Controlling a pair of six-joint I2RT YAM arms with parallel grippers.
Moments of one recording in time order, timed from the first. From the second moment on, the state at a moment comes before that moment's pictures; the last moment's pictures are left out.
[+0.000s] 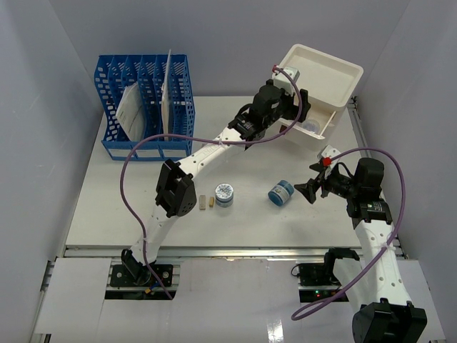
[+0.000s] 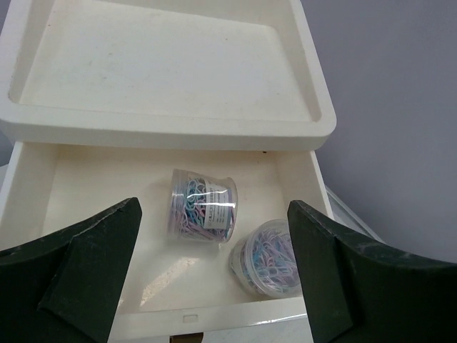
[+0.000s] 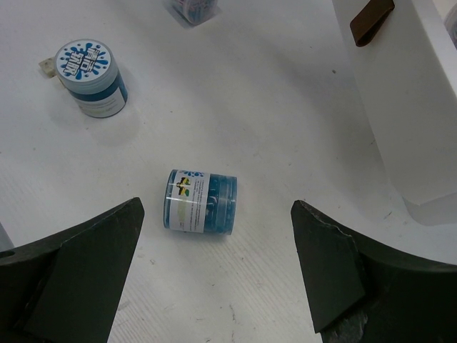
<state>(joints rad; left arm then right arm) -0.83 2.32 2.32 -0.05 -0.09 -0.22 -0.07 0.75 0.64 -0.35 -0.89 -0.50</state>
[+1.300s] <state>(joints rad) -0.46 1.95 1.45 -0.25 -0.17 -0.36 -0.15 0.78 0.64 -0.35 -0.94 -0.50</state>
